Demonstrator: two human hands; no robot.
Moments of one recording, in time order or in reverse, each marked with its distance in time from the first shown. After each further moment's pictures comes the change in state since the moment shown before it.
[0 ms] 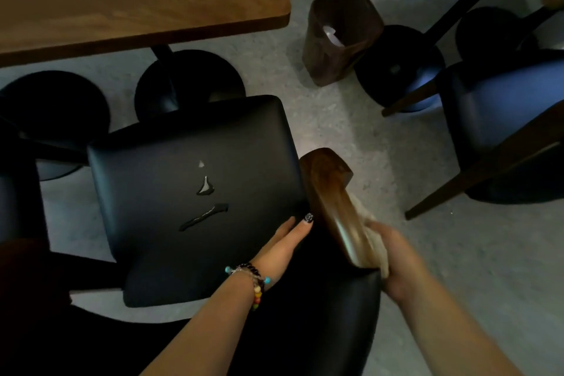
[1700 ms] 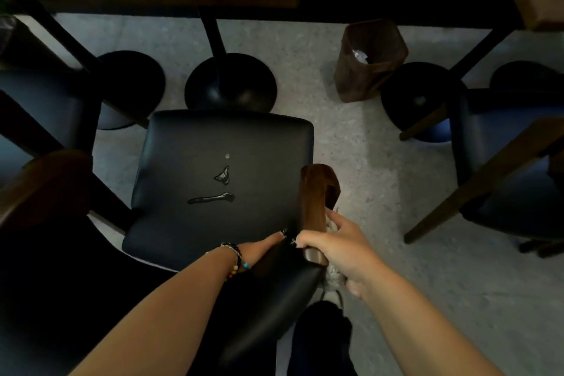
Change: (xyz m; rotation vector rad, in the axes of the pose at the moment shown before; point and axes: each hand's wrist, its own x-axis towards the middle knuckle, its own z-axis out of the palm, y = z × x) left_hand -0.027 -0.114 0.075 0.270 0.210 -0.244; right_hand -0.034 0.060 -0.091 -0.765 -0.321 -0.293
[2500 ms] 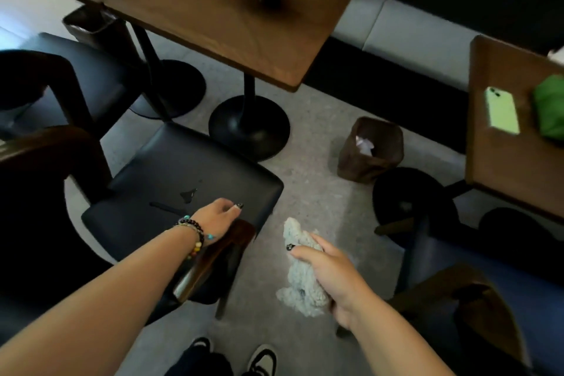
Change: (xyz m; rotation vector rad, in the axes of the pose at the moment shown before) left_hand -0.059 0.137 0.024 -0.205 0.670 0.248; right_hand -0.026 -0.099 -0.178 -0.226 -0.257 -0.107
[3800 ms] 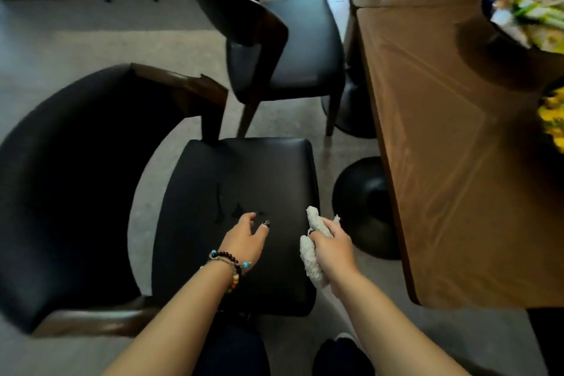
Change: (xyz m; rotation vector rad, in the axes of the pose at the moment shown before) left_hand 0.141 0.056 -0.028 -0.904 0.659 -0.689; right_hand 0.351 -0.223 0.106 -0.922 -0.523 -0.250
